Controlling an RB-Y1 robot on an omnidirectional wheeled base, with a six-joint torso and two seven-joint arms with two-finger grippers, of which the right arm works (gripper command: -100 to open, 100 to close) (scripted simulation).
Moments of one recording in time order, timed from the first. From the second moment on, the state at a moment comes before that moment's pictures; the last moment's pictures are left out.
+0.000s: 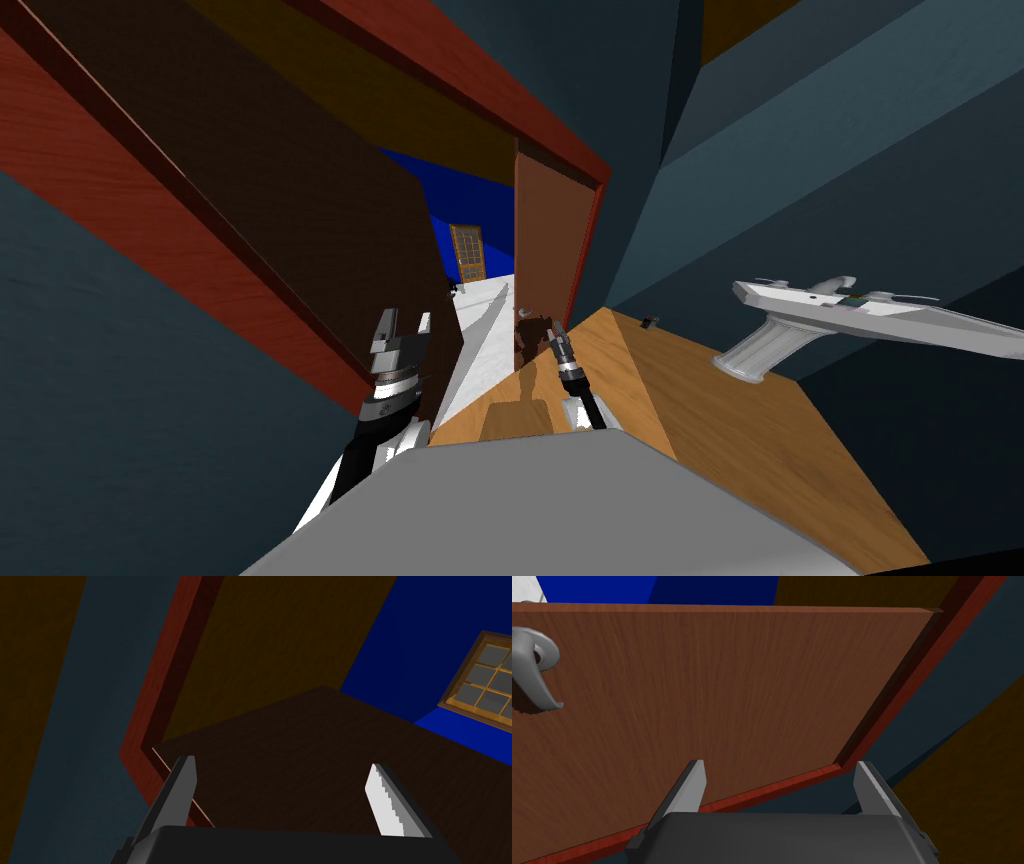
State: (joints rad) arm 0.21 -0.08 0.09 -1.57 0.08 -0.70 -0.14
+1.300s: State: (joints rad) arm 0.06 -0.09 0.10 -1.20 0.14 -0.76 -0.18
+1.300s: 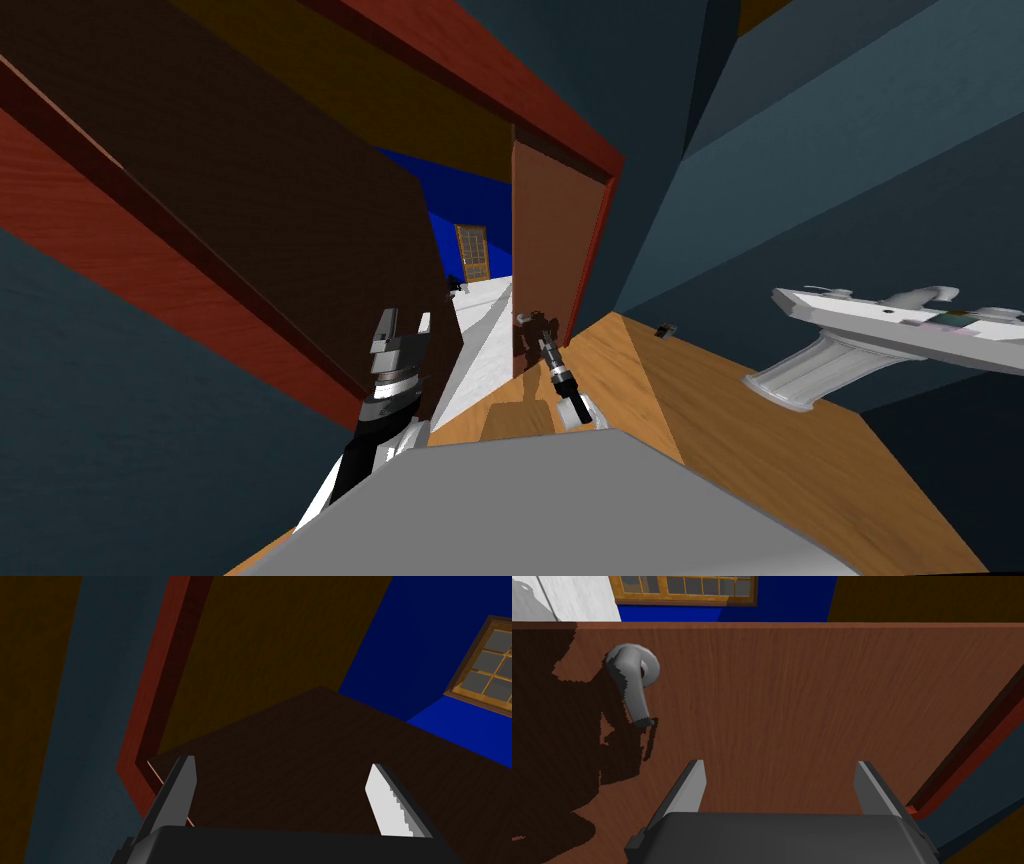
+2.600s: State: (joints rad) arm -0.08 -0.09 0.12 -0.86 0.19 -0.81 -0.23
